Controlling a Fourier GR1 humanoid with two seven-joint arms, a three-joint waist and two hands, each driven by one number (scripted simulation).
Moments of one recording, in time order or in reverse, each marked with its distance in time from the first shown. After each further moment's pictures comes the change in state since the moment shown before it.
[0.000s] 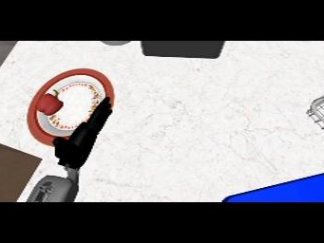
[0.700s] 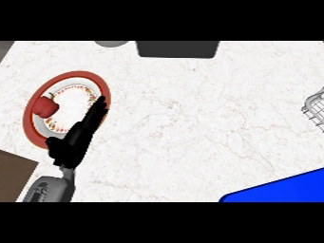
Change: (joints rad) left arm 0.009 -0.001 0.037 -0.014 -0.003 -0.014 0.005; right arm -0.386 0.193 0.114 0.385 0.067 -0.046 -0.092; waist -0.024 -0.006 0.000
